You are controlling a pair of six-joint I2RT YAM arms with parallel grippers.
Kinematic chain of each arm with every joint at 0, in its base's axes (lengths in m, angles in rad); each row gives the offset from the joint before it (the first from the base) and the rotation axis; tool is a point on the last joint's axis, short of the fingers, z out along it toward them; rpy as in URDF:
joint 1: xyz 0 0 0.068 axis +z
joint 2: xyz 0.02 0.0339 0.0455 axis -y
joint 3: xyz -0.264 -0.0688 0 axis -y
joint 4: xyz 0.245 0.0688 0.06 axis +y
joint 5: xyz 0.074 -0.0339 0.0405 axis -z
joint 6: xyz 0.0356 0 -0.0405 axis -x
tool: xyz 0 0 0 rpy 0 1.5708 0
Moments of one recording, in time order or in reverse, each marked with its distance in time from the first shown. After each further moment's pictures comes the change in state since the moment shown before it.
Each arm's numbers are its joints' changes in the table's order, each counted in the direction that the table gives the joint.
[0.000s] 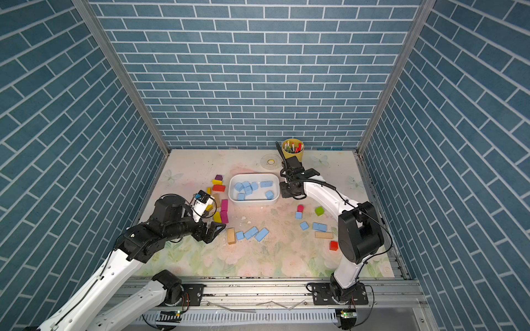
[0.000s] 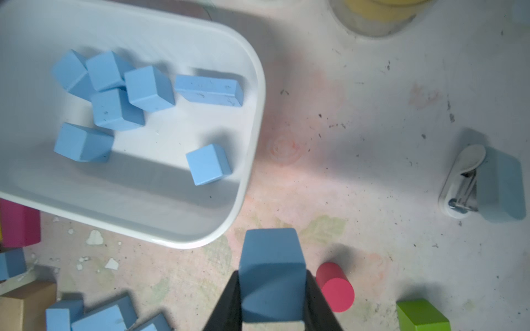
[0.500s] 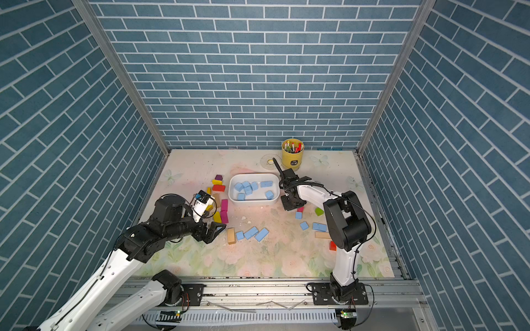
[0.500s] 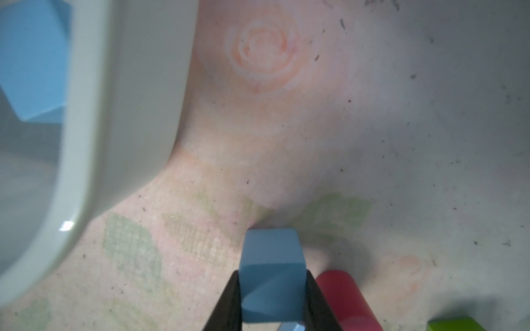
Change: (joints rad) left arm 0.000 -0.001 0.000 0.000 0.009 0.001; right arm -0.025 -0.143 -0.140 -0.042 0.042 0.071
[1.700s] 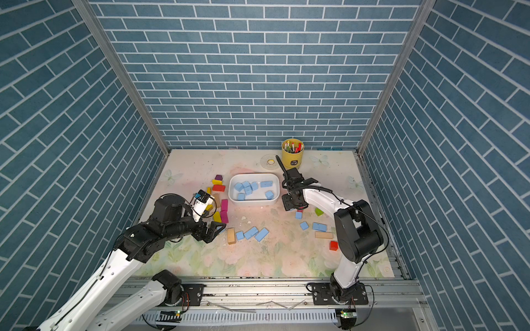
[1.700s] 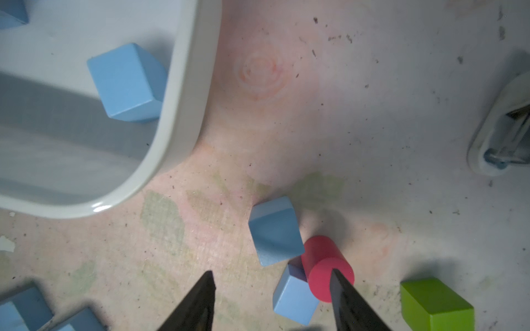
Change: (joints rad) left arm 0.000 0.000 0.004 -0.003 0.000 0.003; right arm 0.000 0.120 -0.066 -0.014 0.006 -0.006
